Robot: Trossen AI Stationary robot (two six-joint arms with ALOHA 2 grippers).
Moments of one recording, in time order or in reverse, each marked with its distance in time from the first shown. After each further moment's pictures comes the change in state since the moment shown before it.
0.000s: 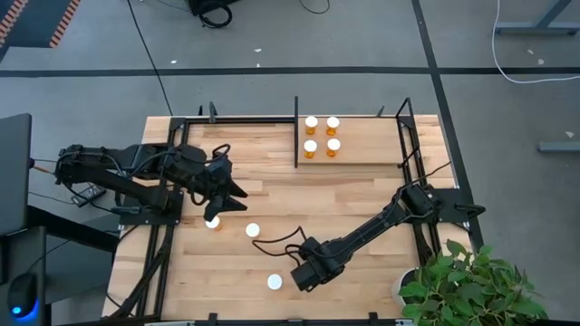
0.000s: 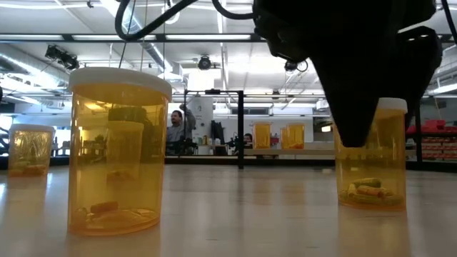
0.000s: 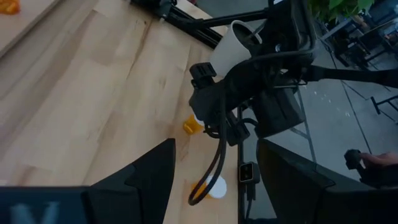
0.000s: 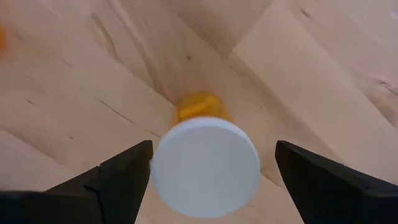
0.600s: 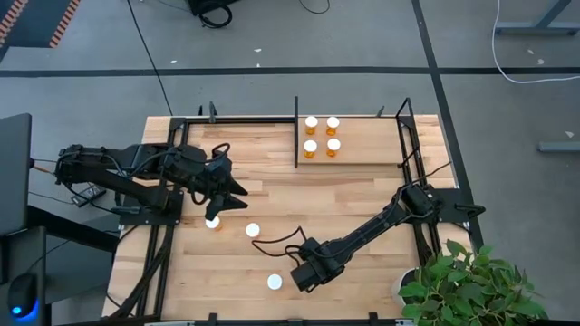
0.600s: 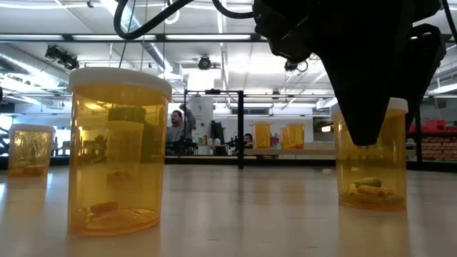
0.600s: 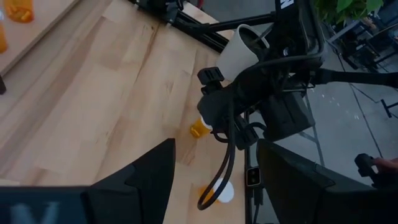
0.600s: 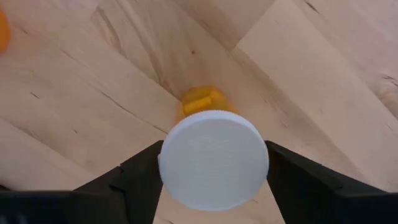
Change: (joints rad) left arm 0.000 0.000 0.000 -0.002 -0.031 0.014; right arm 0.001 0.000 0.001 0.003 -0.016 -0.001
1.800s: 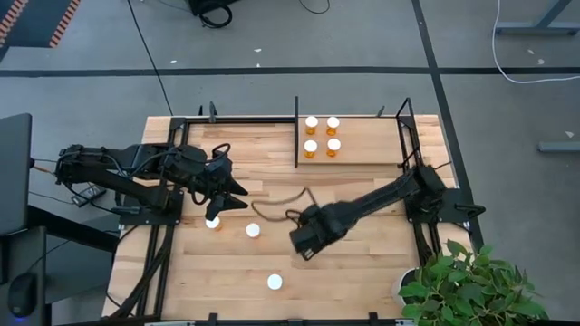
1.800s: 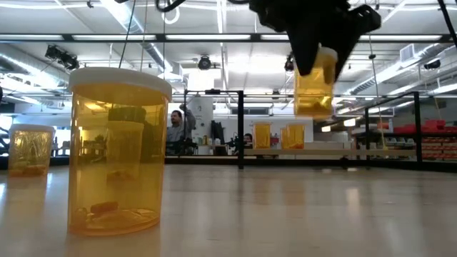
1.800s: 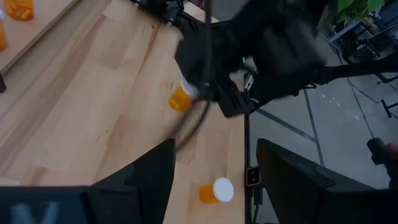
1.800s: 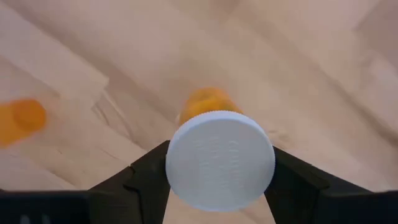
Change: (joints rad) left arm 0.000 0.000 0.000 -0.002 0.000 -0.005; right arm -0.171 -0.196 0.001 -0.160 0.074 -0.110
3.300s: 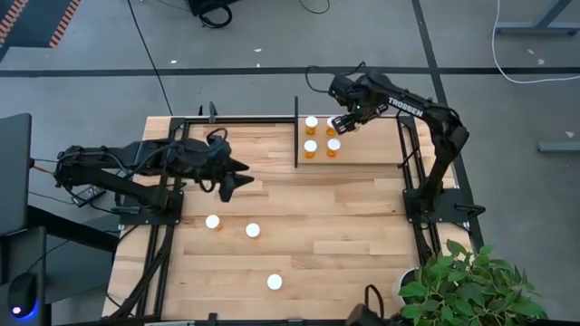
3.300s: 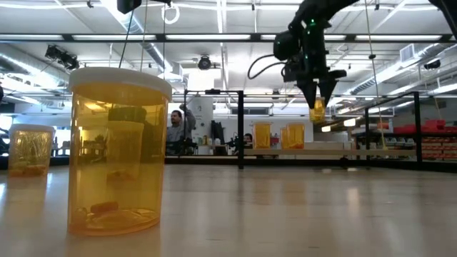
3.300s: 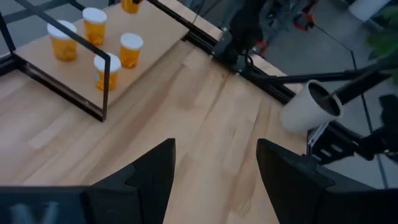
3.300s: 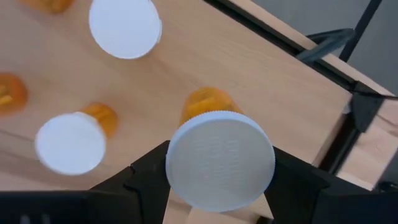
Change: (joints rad) left arm 0.070 0.003 0.000 0.011 -0.270 -0.016; right arm -1.036 -0.246 -0.152 -0.064 0.147 -0.860
